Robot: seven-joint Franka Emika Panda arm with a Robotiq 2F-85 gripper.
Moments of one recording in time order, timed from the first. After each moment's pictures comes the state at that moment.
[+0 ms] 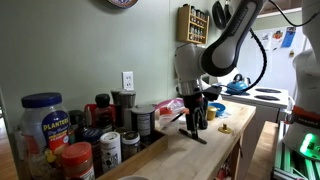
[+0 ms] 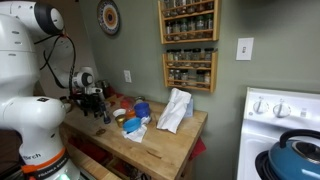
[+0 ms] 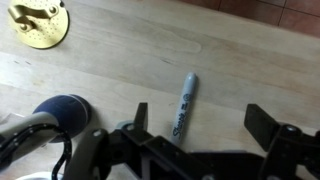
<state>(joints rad) 0.39 0.17 0.30 -2.46 0.02 2.43 0.41</state>
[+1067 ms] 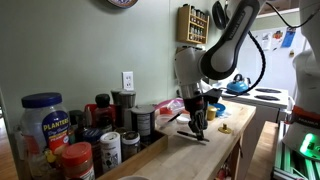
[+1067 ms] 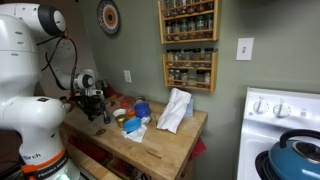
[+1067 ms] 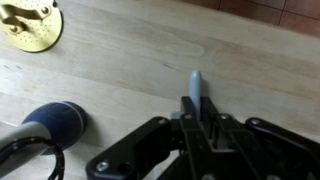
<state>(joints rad) 0.39 0.20 0.30 -2.46 0.03 2.44 0.40</state>
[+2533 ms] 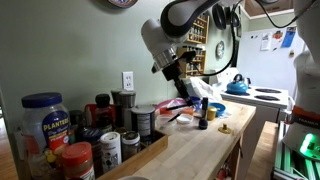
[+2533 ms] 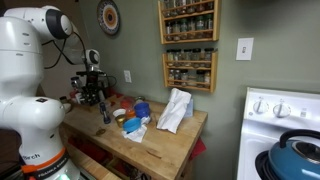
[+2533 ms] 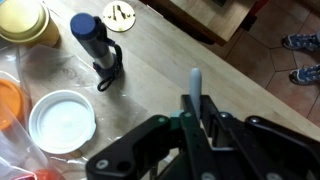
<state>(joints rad) 0.35 0.28 0.32 -1.93 -0.01 1.69 0.03</state>
